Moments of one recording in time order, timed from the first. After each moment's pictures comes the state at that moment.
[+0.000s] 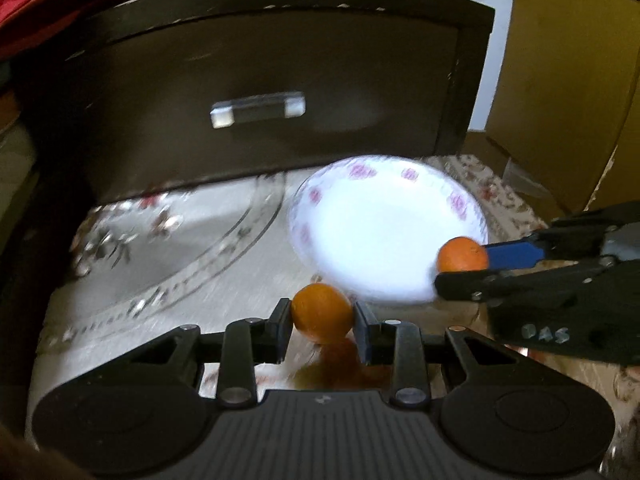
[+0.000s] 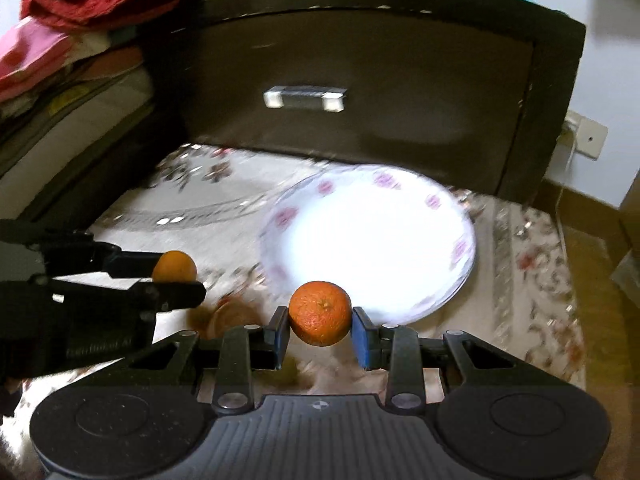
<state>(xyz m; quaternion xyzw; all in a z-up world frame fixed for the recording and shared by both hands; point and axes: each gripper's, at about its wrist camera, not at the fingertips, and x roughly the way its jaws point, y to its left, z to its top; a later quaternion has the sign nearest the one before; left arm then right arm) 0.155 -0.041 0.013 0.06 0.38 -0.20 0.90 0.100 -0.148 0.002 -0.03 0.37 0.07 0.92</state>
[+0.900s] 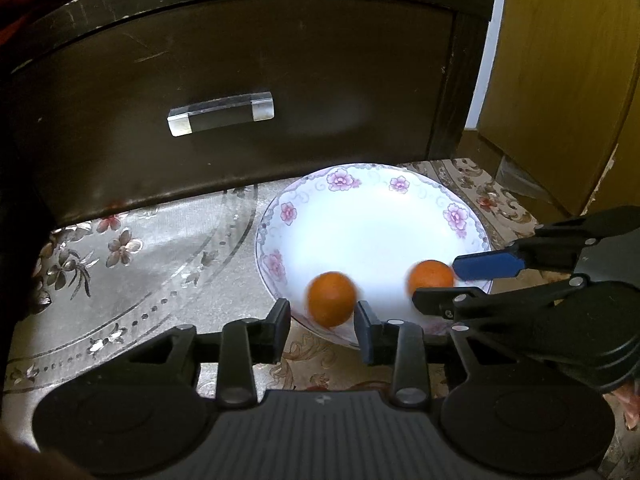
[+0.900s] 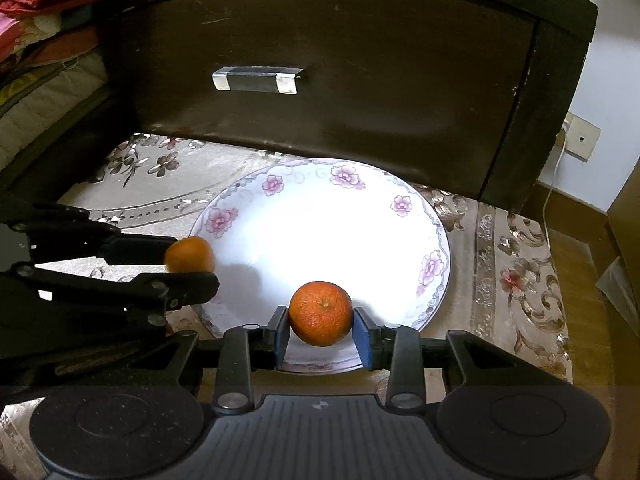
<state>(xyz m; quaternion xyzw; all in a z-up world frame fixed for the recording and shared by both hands) 0.186 -0.063 -0.002 0.06 0.39 -0.21 0.90 0.140 -0.167 -0.020 -0.06 0.39 0.04 0.92</state>
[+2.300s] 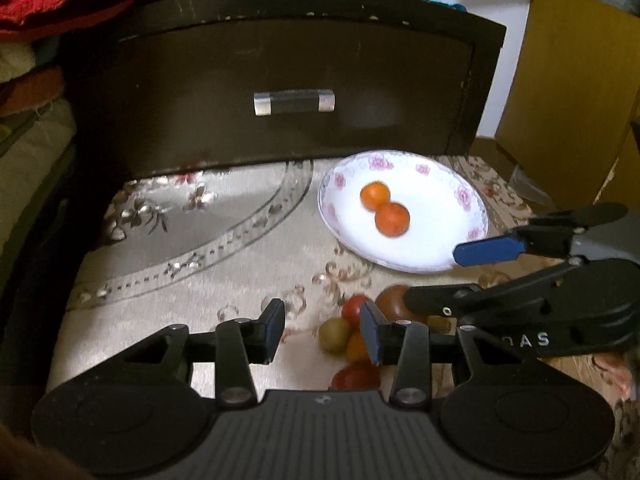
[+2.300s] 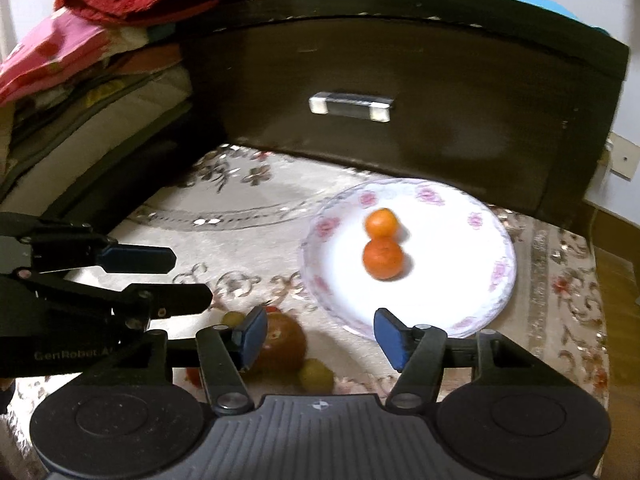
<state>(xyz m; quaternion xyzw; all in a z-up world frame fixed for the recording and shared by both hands) 0.117 -0.009 0.023 0.04 0.40 -0.17 0.90 0.099 -0.131 0.004 -0.05 0.37 0.14 0.92</state>
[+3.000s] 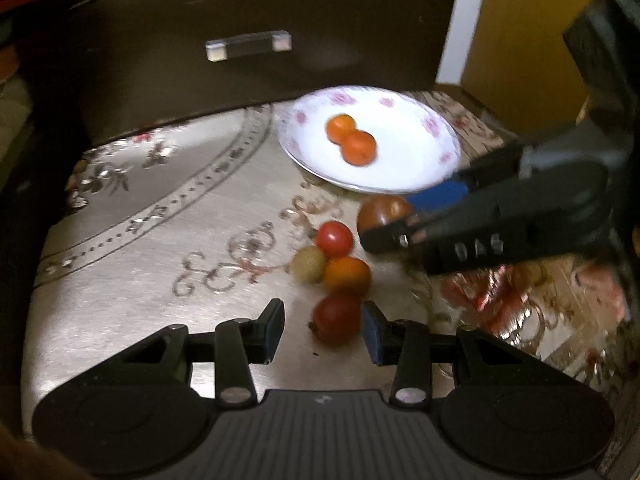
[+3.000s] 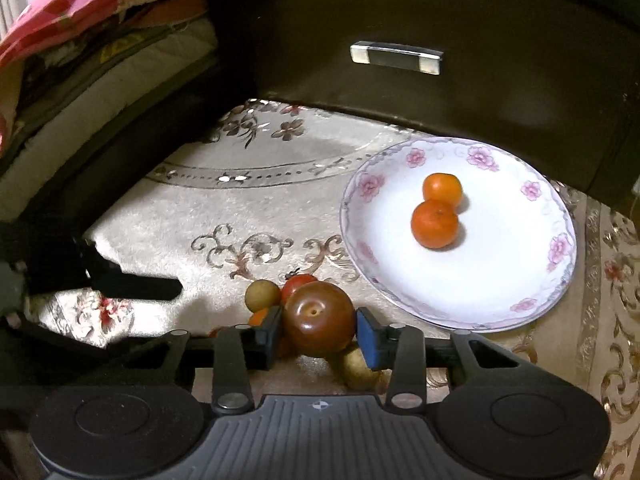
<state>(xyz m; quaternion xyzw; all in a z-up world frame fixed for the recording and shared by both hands) 0.103 -0.014 -0.009 0.08 0.44 -0.23 0.87 0.115 -0.117 -0.018 -0.04 0.42 0.17 0.89</state>
